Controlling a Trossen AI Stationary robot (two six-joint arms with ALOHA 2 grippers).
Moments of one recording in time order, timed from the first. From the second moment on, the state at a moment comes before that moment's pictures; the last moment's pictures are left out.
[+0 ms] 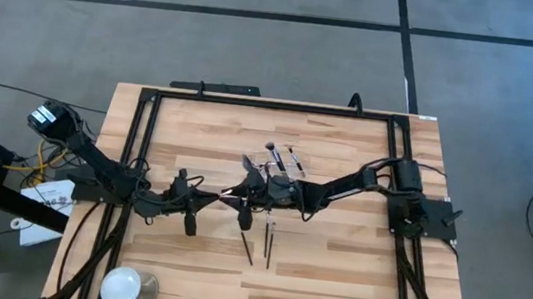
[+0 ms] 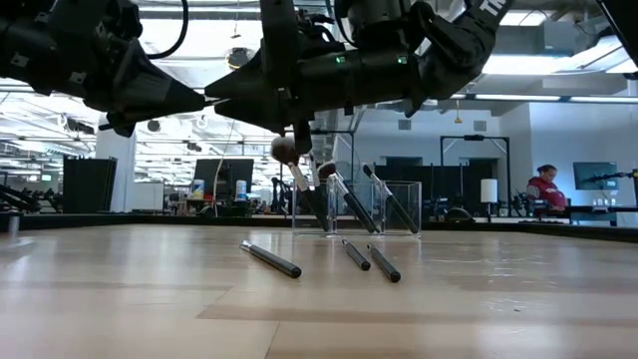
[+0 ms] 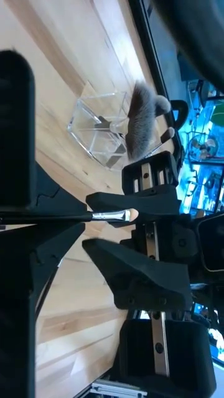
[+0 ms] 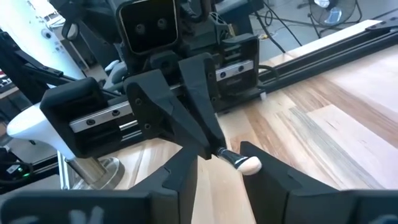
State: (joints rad) left arm -0.59 1.24 0.22 0.78 -0.86 -0.34; right arm 0.10 2.07 1.13 0.80 0.05 0.36
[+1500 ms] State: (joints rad) left arm -0.62 1.25 0.22 0.79 -0.88 -0.36; right arm 0.11 1.99 1.14 0.56 0.14 0.39
